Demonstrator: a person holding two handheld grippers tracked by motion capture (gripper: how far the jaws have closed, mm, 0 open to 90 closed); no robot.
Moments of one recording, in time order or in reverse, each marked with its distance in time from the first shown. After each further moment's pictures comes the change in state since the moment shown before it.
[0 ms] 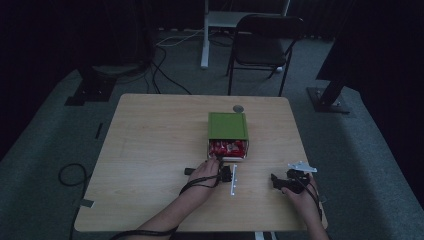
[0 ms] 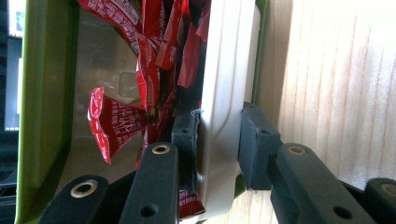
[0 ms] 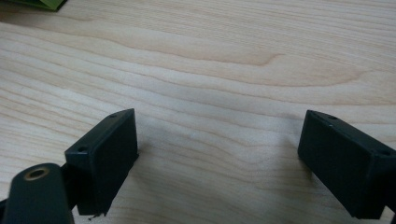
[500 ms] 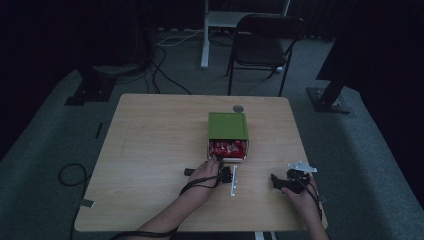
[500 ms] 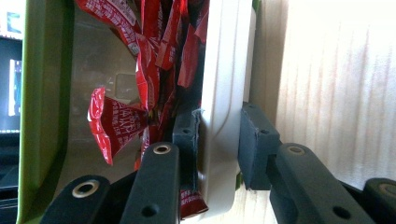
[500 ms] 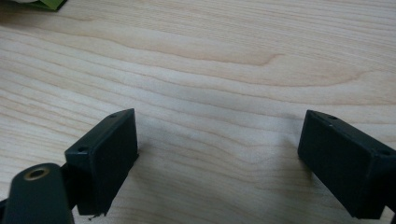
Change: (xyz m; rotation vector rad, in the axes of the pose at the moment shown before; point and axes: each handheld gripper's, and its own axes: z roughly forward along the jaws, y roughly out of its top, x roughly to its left) left arm 0.001 0.002 -0.006 0.002 -0.025 0.011; right arm 0.000 0.000 0.000 0.000 0.000 0.000
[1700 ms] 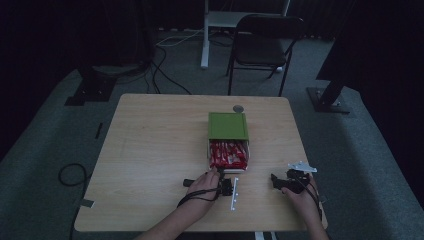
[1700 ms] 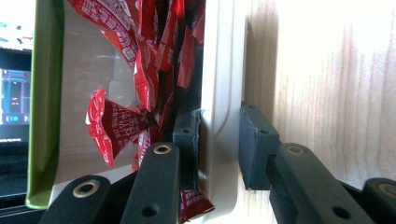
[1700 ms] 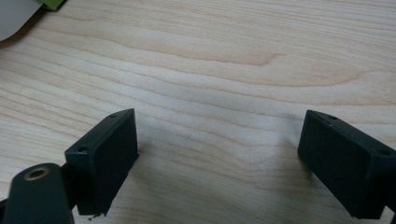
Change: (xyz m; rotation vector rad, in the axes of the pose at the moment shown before) left arm -0.018 0.006 -0.036 -0.027 -0.041 0.011; right arm 0.000 0.000 0.000 0.000 0.000 0.000
